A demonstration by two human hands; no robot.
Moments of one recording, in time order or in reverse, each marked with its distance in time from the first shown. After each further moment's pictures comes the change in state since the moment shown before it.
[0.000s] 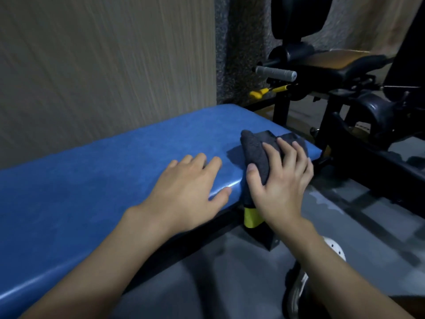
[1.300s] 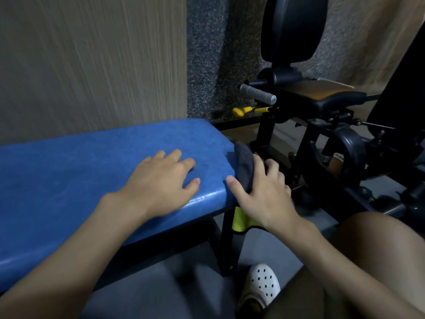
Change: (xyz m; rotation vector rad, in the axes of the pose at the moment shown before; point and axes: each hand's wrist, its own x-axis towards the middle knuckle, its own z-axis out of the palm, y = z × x) left_hand 0.087 0.048 0.000 -0.037 -0.034 -0.162; right_hand 0.087 0.079 -0.044 -0.061 -0.690 0.074
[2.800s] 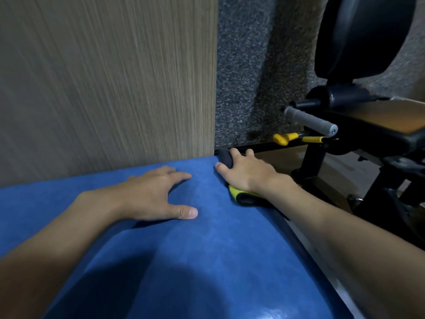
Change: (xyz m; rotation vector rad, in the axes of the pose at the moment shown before) left_hand 0.129 -0.116 0.014 -0.249 -0.333 -0.171; right_hand 0.257 -0.077 0.056 -0.133 -0.361 -0.227
